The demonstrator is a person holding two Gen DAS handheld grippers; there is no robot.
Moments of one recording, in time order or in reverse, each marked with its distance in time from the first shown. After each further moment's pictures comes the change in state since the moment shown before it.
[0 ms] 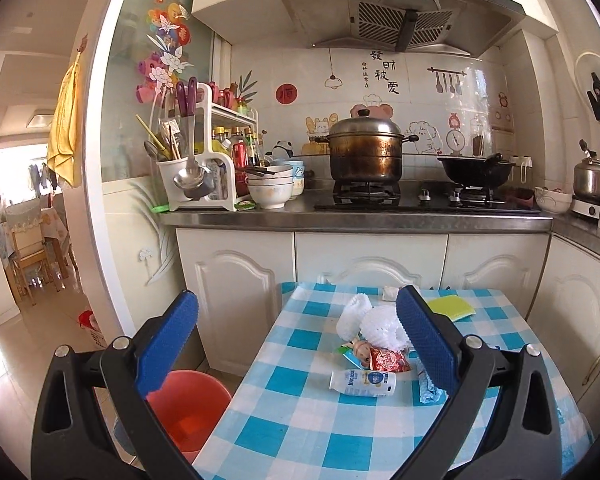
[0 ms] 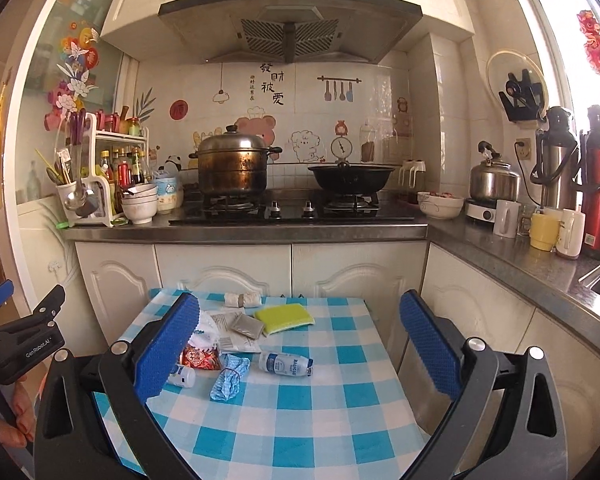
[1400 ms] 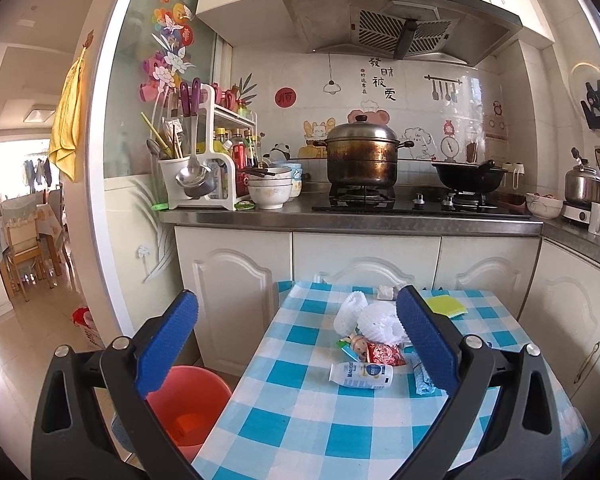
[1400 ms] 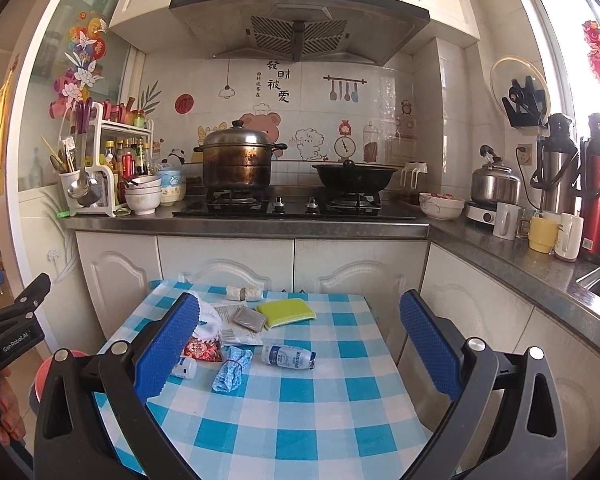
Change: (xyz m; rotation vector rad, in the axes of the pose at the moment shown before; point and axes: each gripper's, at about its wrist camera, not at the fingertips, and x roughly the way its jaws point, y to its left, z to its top) left arm -0.017 0.008 -0.005 -0.012 -0.004 -0.029; right arm 0.005 0.006 -0.014 -0.036 0.037 -0.013
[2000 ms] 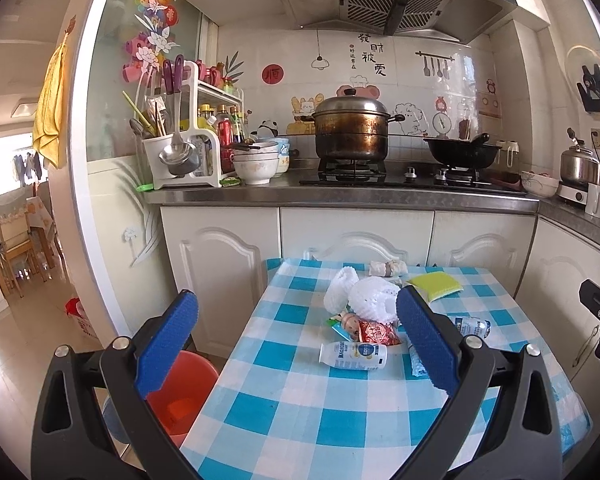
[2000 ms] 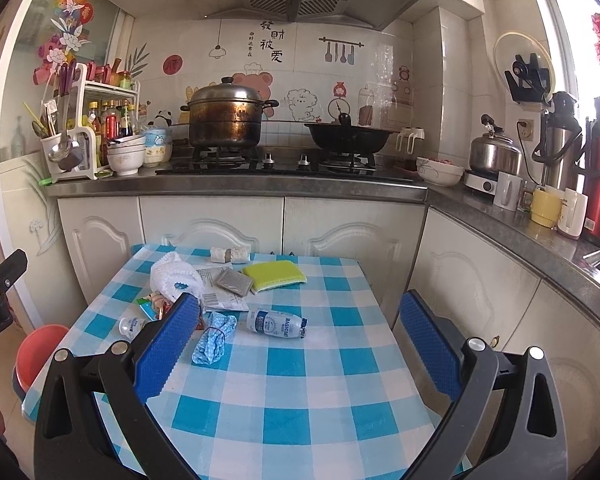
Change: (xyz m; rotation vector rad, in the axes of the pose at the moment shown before) left arm 0.023 -0.014 -0.020 0.022 0.081 -0.032; right arm 0.044 0.000 -0.030 -0.015 0.121 -0.033
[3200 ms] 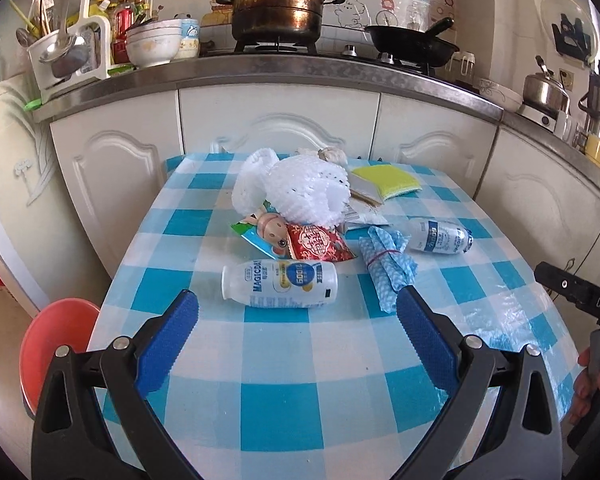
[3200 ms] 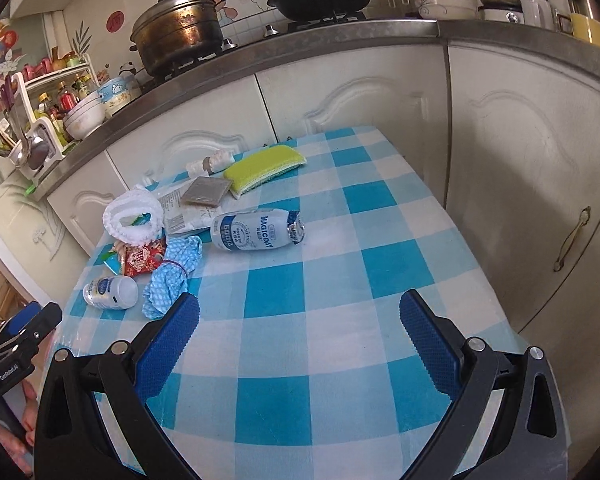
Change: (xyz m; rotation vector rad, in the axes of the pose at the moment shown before) left arm 0.143 -0.036 -0.063 0.032 0.352 -0.297; right arm 0.149 -0.062 -0.078 0.290 0.345 0.211
